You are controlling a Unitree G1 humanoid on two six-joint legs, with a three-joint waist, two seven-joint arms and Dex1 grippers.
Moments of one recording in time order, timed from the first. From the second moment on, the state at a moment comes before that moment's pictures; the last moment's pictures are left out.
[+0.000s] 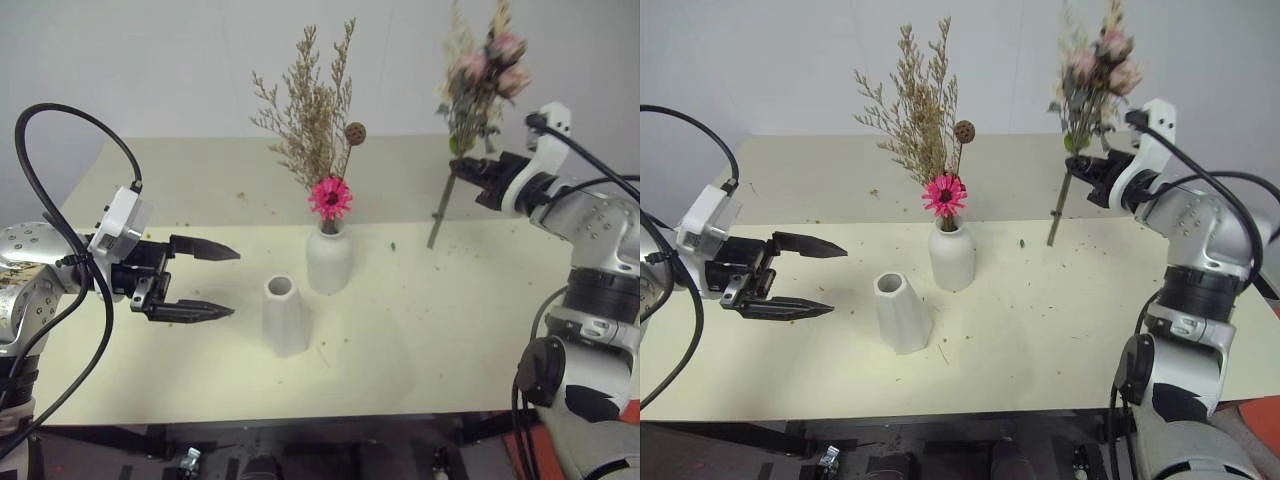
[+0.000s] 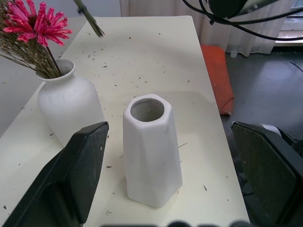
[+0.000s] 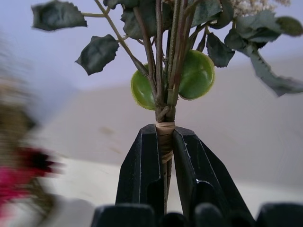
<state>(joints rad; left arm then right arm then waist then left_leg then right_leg) -0.51 1.01 0.18 -0.10 -0.67 0.51 -1.53 -0.99 -0.49 -0.49 0.11 0.53 1.02 0.60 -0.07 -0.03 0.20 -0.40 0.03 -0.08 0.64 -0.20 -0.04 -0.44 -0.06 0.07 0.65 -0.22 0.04</state>
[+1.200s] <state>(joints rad) -0.41 1.04 0.26 -0.15 -0.73 0.57 -1.43 -0.93 -0.22 -0.04 -0.09 0.76 0.67 0.88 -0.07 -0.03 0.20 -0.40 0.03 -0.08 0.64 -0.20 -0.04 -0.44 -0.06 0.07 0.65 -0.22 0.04</state>
